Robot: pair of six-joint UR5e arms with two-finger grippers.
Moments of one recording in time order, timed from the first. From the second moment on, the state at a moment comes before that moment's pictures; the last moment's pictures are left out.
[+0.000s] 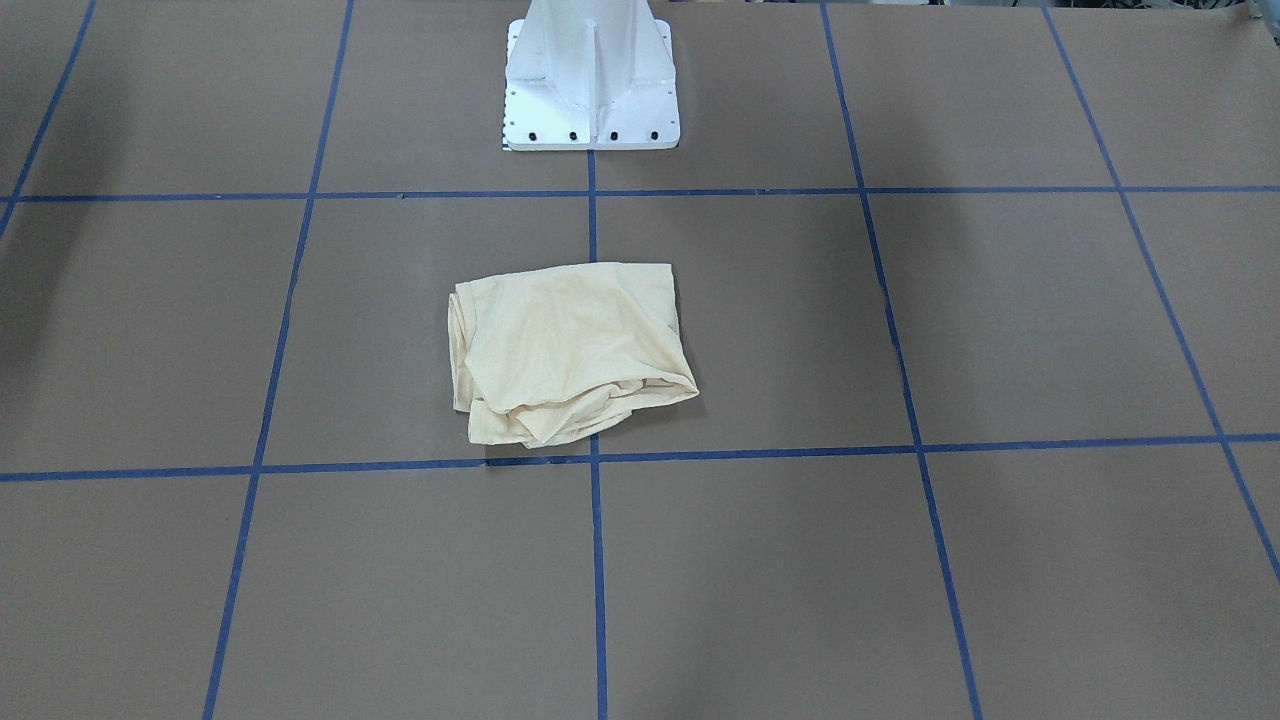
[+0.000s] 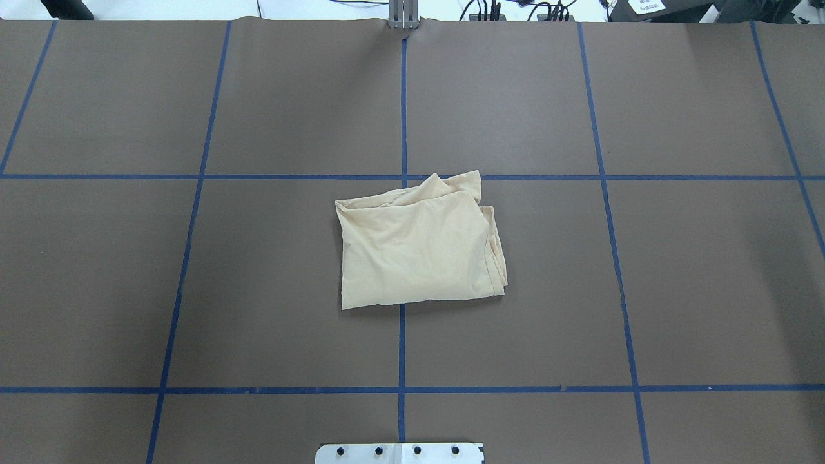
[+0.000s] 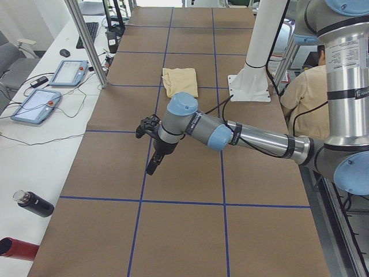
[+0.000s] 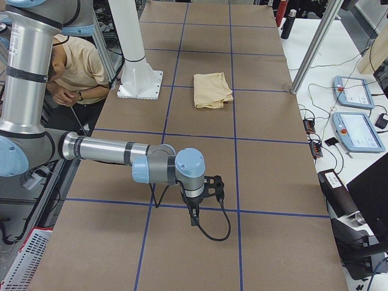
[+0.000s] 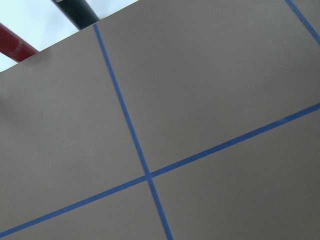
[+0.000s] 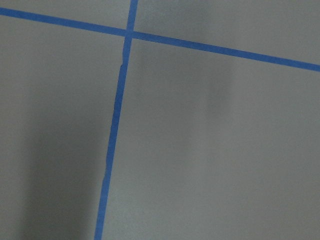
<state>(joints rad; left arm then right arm) -1.52 -1.40 -1.94 -1.83 -2.13 0.03 1.59 -1.81 1.74 -1.45 2.26 -0.12</state>
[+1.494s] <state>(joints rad) -1.58 -1.27 -1.86 -1.72 -2.35 0.13 1.58 -1.73 1.96 -1.84 2.30 -0.07</state>
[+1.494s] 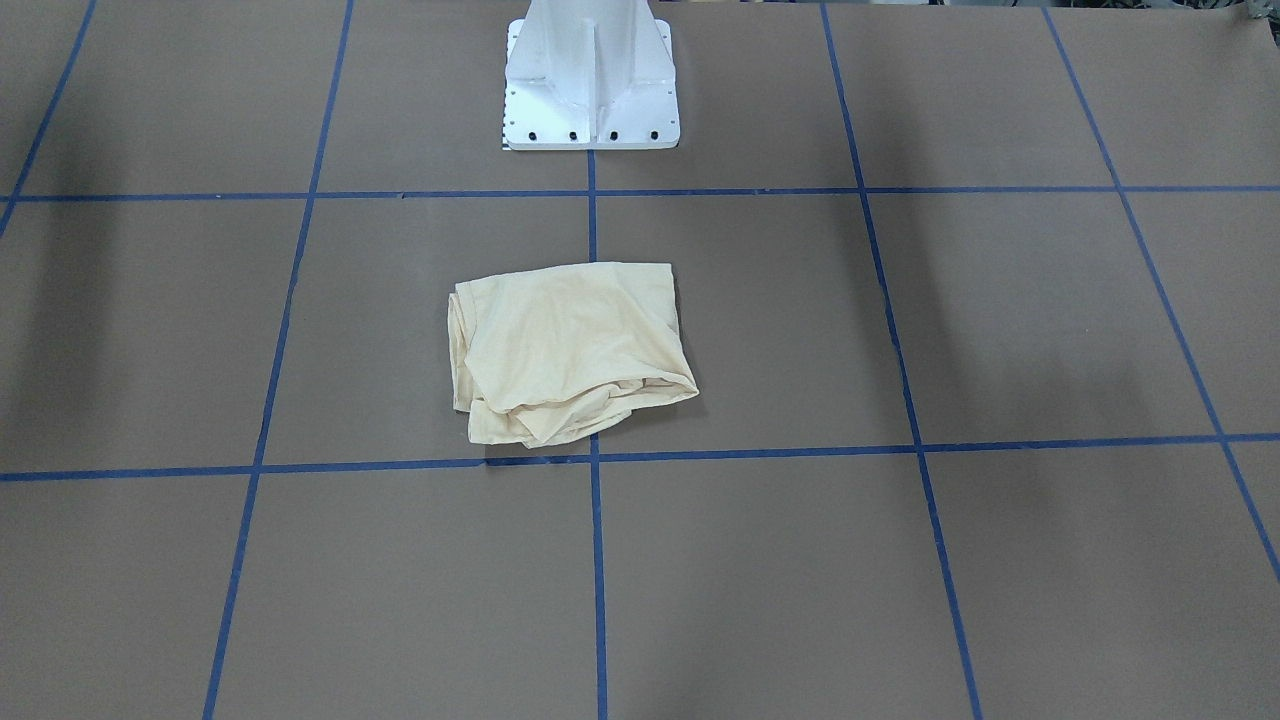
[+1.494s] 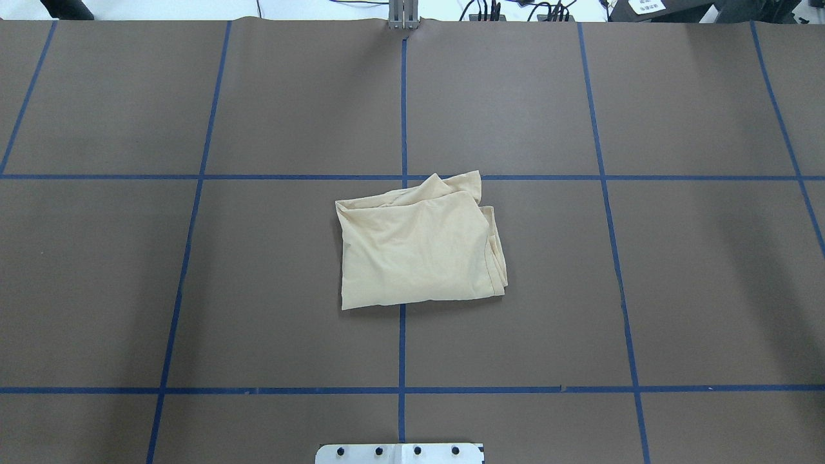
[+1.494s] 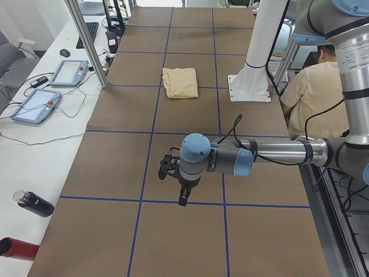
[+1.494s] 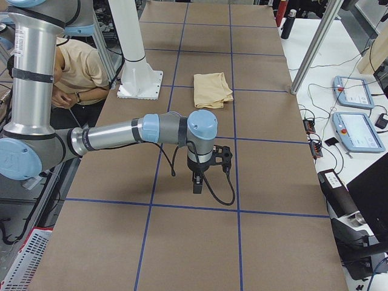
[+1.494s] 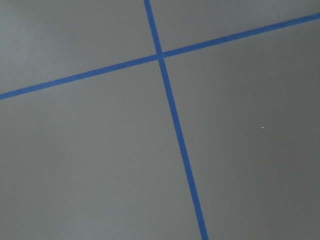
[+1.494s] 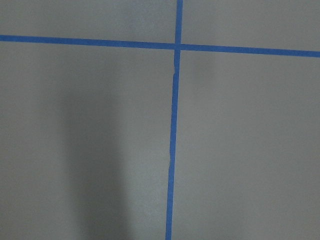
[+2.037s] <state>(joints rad) -1.58 -1.27 -1.85 -1.73 -2.35 0.13 1.58 -1.73 1.96 -1.83 2.30 -0.07</state>
